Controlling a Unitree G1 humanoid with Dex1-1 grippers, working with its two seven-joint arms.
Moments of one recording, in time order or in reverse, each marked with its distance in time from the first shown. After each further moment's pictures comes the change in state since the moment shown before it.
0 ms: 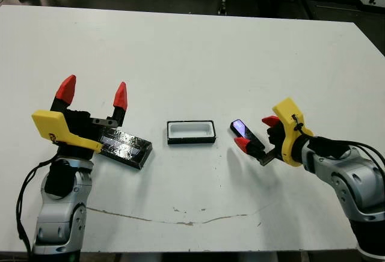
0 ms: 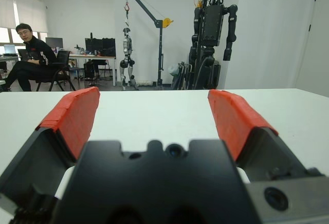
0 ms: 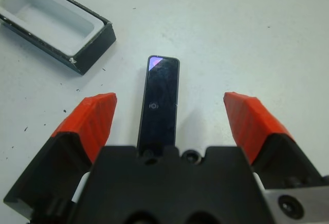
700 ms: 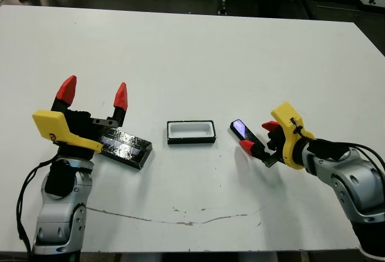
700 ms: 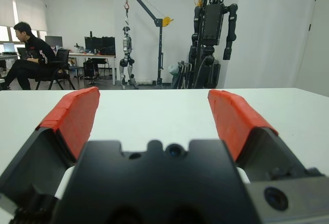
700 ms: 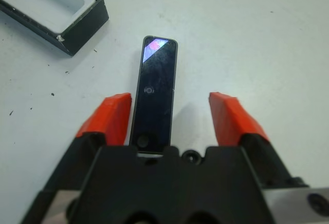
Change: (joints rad) left arm 0.000 -0.001 0.001 0.001 0.001 0.000 0.000; right arm 0.007 -0.022 0.022 0.001 -0.031 0.022 0.012
